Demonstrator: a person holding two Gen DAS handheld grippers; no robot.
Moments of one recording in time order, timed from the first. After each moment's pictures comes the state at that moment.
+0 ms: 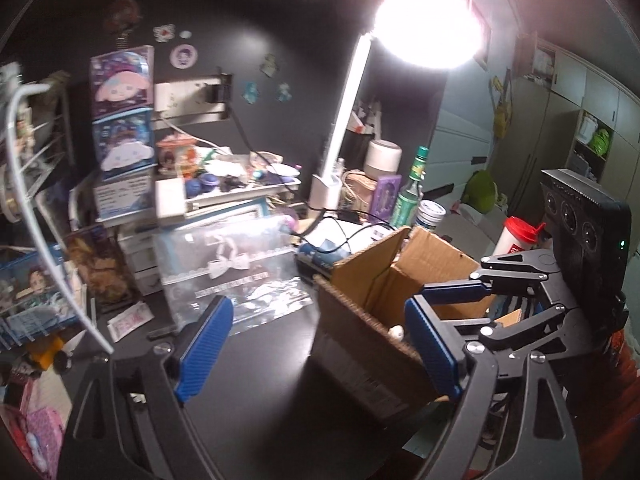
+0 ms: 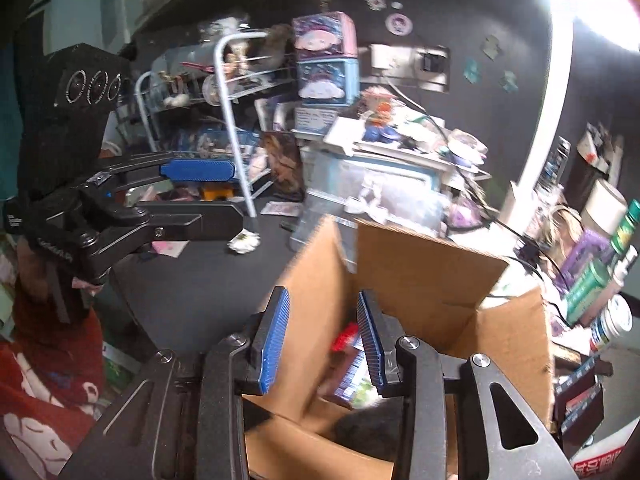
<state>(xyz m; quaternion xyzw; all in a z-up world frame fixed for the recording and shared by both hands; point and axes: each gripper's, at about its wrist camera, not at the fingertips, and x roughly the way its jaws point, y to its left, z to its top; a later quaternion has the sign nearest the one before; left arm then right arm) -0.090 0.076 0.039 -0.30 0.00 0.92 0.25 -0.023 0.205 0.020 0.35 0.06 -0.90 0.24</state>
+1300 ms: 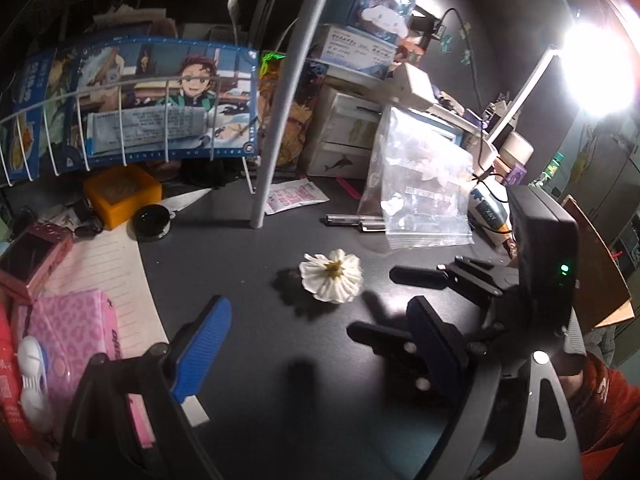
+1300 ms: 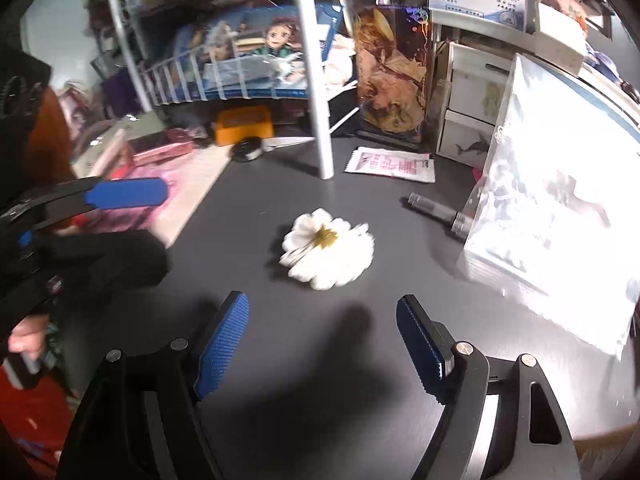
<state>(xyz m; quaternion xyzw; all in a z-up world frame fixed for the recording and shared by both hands) -0.127 -0.128 -0.111 -0.39 -0.11 0.90 0.14 -0.178 -0.013 -0.153 0.43 0.08 -0.86 0.26</state>
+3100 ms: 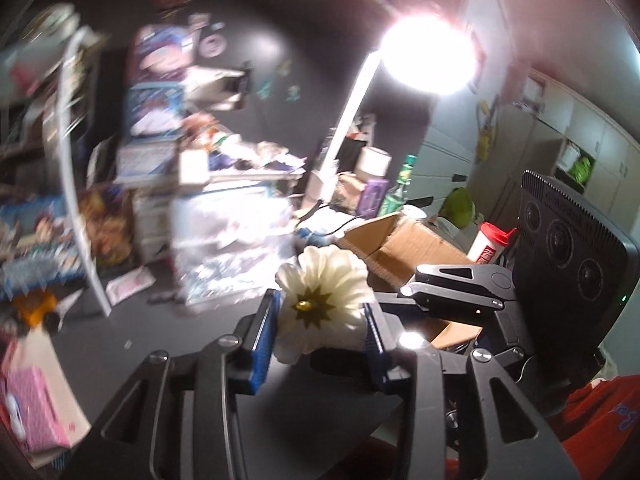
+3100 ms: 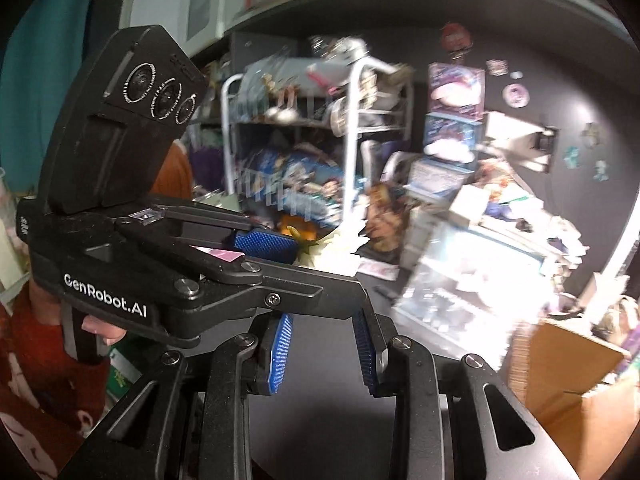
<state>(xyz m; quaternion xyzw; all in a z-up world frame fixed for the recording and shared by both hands) -0.057 0.032 0.024 -0.29 -0.05 0.90 0.30 -0.004 0.097 0.015 0.25 0.10 -0.92 0.31</state>
